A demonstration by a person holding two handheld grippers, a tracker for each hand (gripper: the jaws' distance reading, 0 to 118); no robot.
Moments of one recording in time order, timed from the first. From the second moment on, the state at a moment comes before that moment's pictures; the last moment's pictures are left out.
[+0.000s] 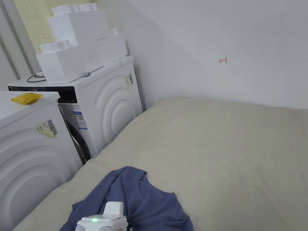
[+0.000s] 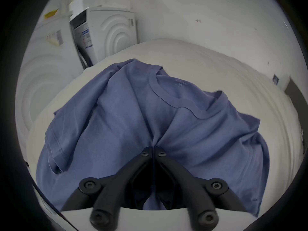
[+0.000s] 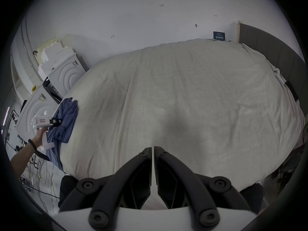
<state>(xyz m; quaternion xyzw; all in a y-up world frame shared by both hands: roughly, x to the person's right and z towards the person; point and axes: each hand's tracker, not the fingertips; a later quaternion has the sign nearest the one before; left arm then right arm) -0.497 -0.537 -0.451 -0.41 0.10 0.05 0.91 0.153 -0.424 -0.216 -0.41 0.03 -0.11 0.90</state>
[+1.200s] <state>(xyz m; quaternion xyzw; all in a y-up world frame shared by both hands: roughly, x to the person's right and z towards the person) -0.001 -0.380 -0.415 -0.28 -0.33 0.02 0.90 0.288 -0.413 -0.123 -0.29 -0.06 -0.27 0.92</state>
